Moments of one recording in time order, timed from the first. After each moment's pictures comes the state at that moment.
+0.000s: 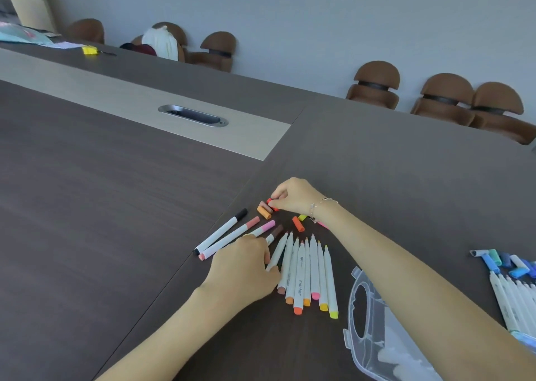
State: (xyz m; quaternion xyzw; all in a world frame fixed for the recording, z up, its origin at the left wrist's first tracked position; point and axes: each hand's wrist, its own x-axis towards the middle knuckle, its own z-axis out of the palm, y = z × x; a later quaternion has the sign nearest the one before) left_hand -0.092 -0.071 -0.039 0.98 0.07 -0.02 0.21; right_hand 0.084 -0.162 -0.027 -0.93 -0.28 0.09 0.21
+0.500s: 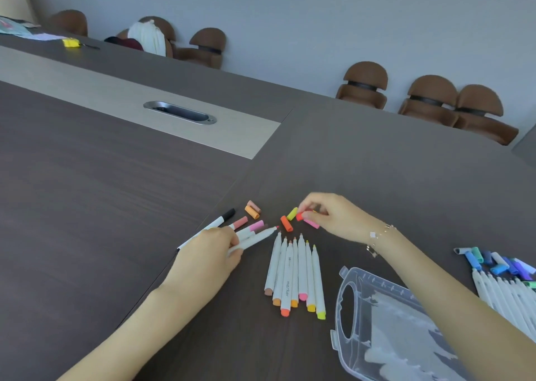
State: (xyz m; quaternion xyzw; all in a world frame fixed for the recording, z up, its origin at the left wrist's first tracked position) left_hand -0.092 -0.043 -0.044 0.97 0.09 0.07 0.19; right_hand 0.048 -0.253 -0.011 -0.92 -0.31 0.09 0.24
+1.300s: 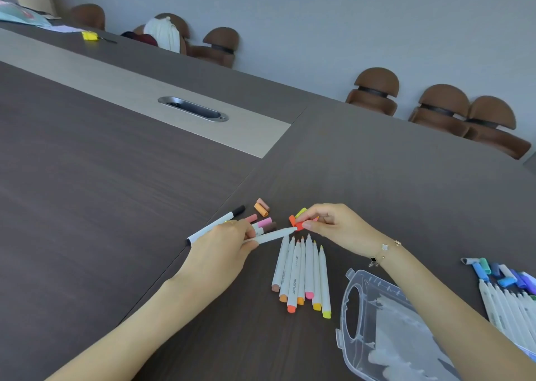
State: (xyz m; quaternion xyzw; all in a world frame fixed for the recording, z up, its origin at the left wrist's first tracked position) left_hand -0.095 -0.046 -0.040 0.97 0.06 0.09 0.23; right_hand 0.032 -0.249 -0.021 -0.88 -0.33 0.13 0.33
